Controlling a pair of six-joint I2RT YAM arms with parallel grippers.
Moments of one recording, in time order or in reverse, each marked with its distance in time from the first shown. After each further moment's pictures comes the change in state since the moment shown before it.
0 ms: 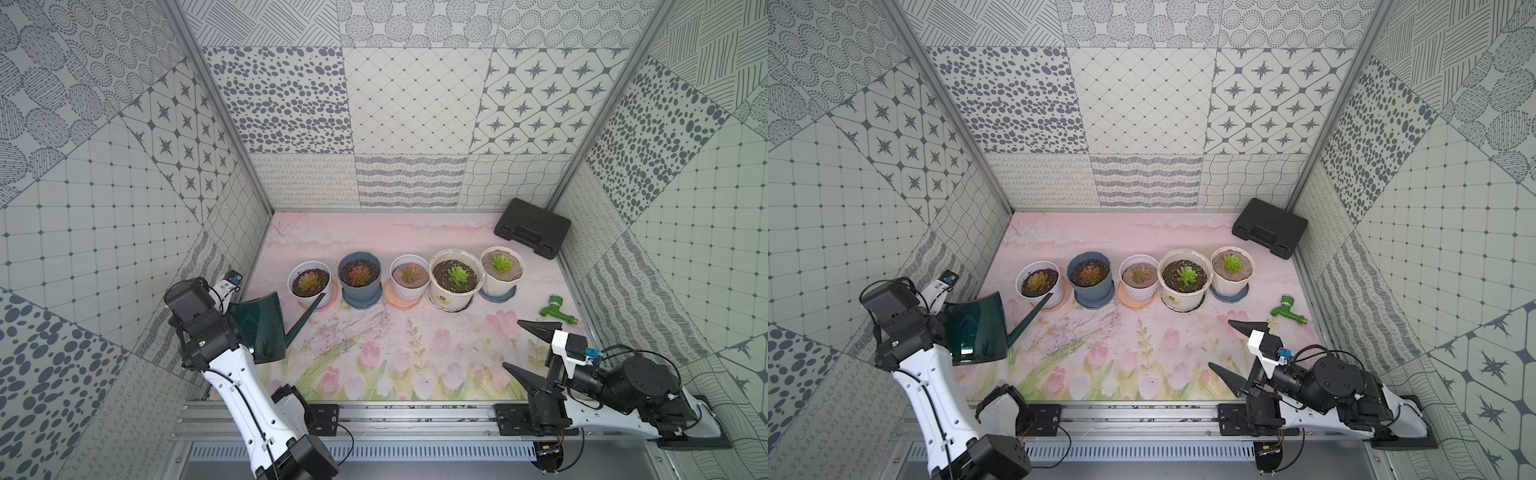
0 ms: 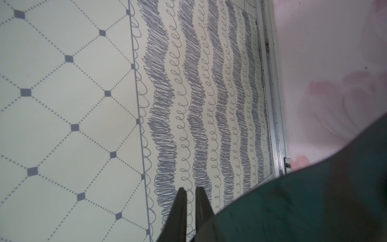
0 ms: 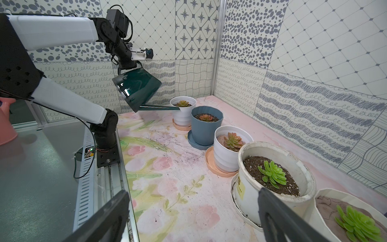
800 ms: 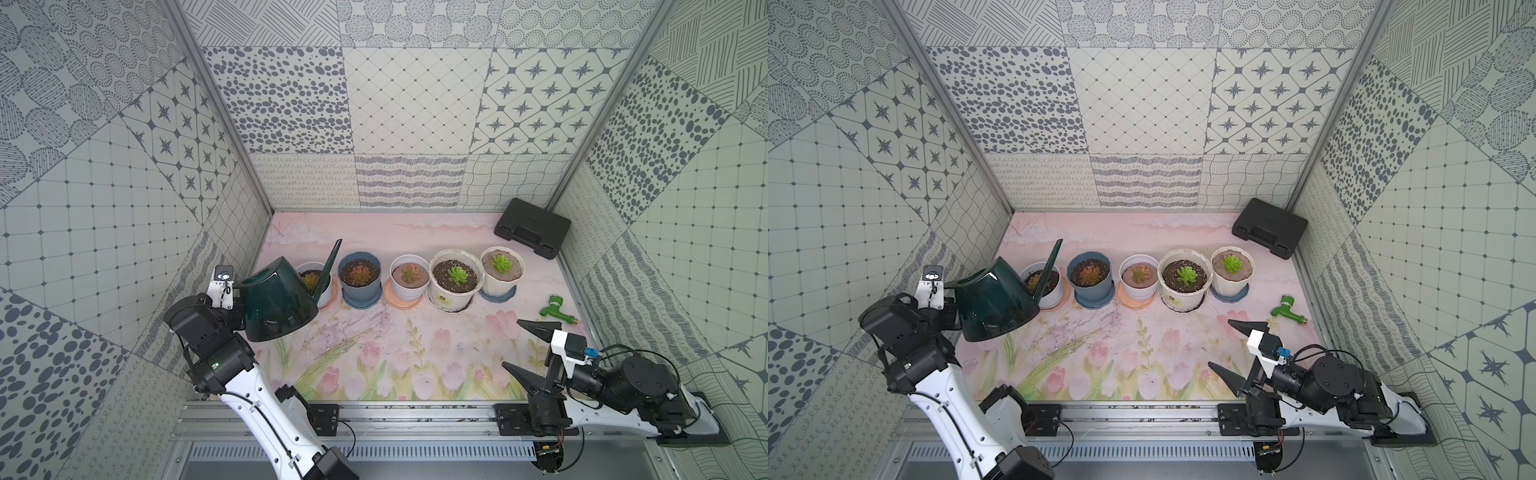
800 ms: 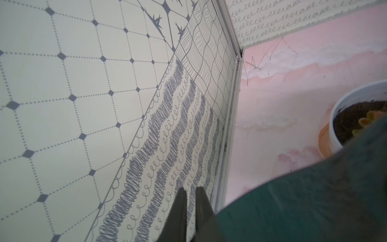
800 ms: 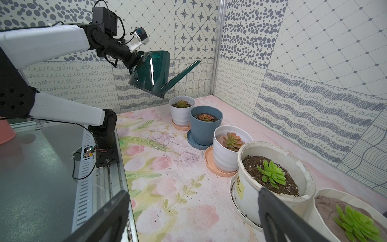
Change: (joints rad) left arm 0.071 -0.173 -0.134 0.177 0.456 -0.578; right arm 0.019 0.000 -0.006 0.002 0.027 0.000
